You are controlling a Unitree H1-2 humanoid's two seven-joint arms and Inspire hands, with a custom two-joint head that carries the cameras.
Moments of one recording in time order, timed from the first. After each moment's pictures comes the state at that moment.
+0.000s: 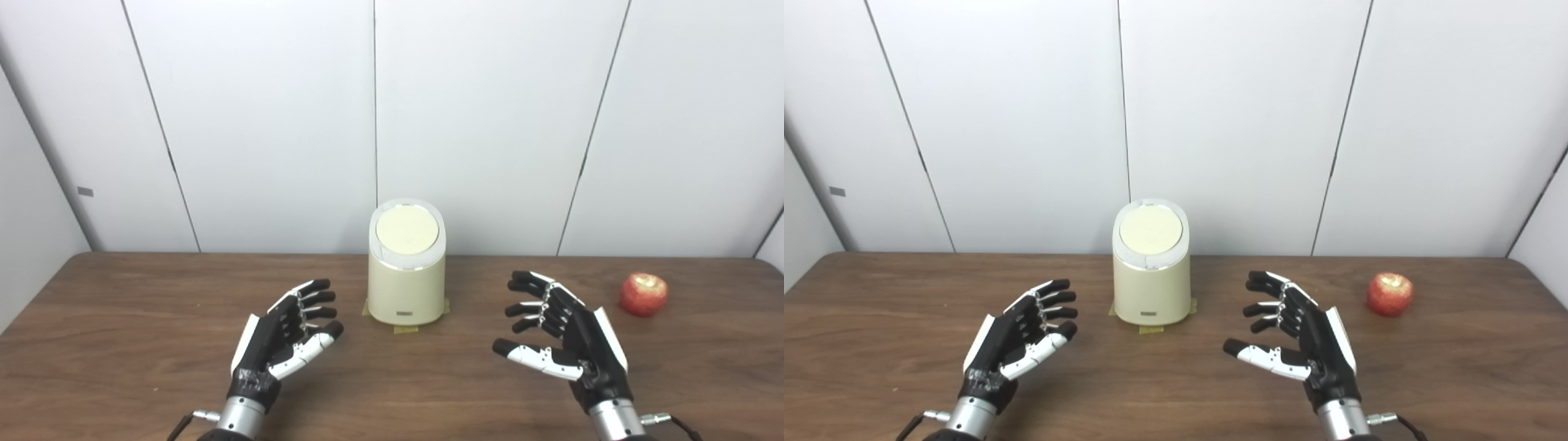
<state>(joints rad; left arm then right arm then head) -0.17 0.10 0.02 0.04 -0.03 -0.09 -0.13 -0.12 -0.08 -0.01 -0.13 -0.08 -0.01 0.03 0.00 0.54</state>
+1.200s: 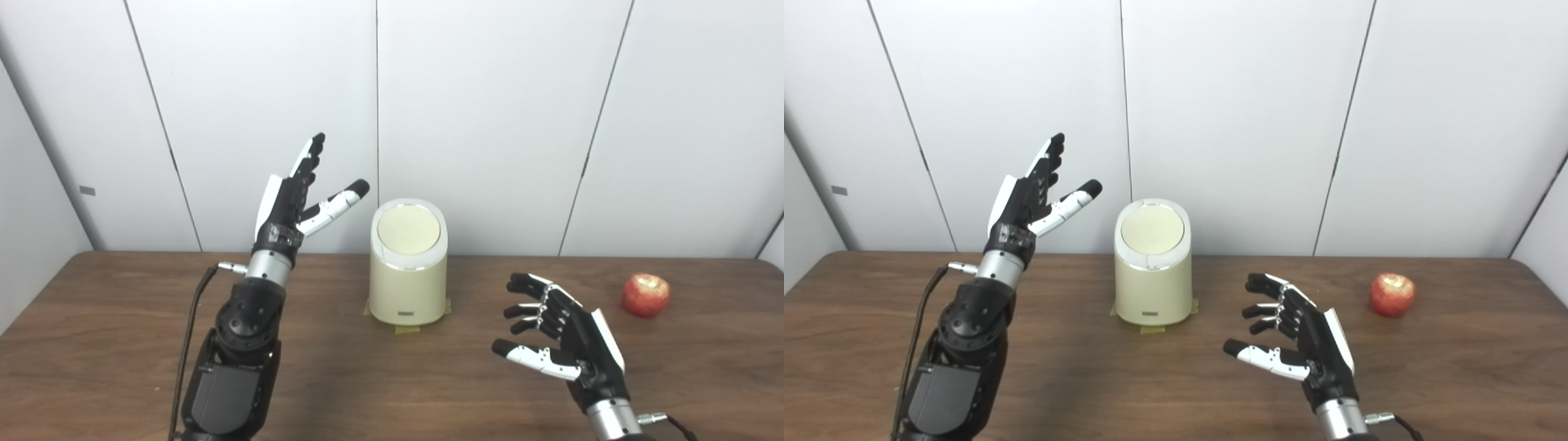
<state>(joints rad) -0.64 0.11 -0.02 0.12 0.17 0.15 0.00 -0.13 -0.08 -0.01 -0.09 -0.07 -0.03 0.03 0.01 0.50</state>
